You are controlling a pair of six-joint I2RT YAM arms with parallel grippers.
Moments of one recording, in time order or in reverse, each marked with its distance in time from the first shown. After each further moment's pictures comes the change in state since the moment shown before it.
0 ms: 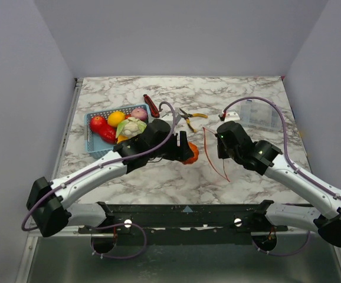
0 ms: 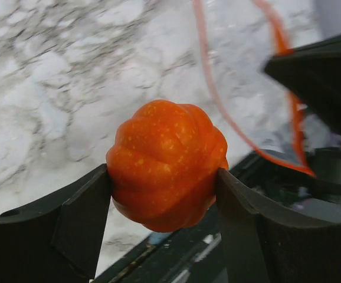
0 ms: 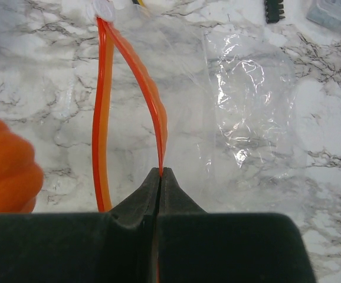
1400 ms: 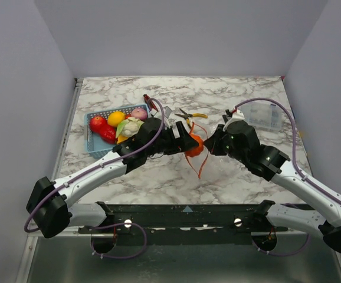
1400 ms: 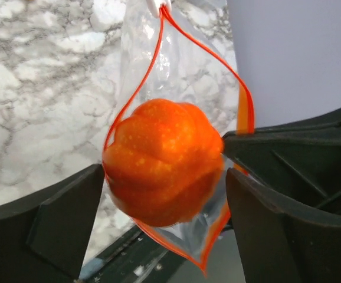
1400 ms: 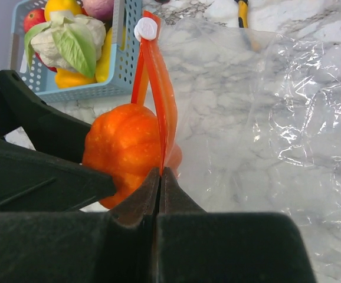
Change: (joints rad) left arm 0.059 -0.065 -0.085 0.271 0.099 -0.312; right arm -0.001 -0.095 -0.055 0.251 -0.225 0.226
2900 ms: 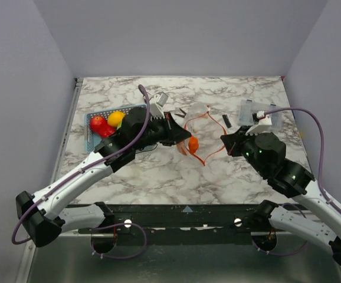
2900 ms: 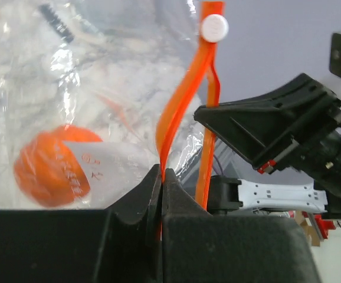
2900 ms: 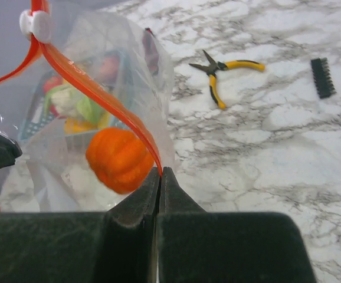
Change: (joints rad) left arm -0.025 -0.151 0.185 -0.108 0.072 0.164; right arm 0.001 -0.258 -0.044 0.035 0.140 -0.114
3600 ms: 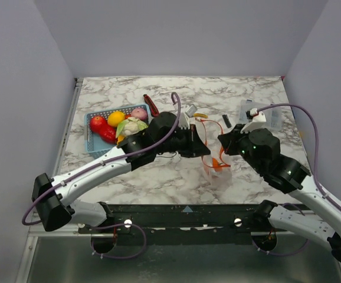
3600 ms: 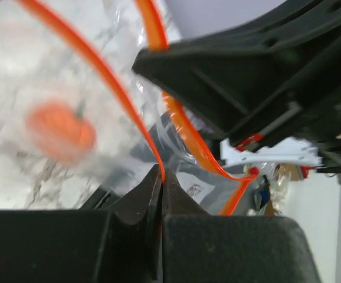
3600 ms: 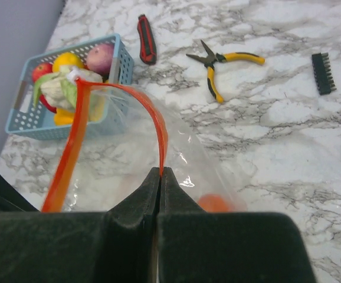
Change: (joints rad) left arm -0.098 0.227 0.050 -0.055 0.060 -0.065; right arm 0.000 0.074 -0.013 -0.010 0.013 -0.015
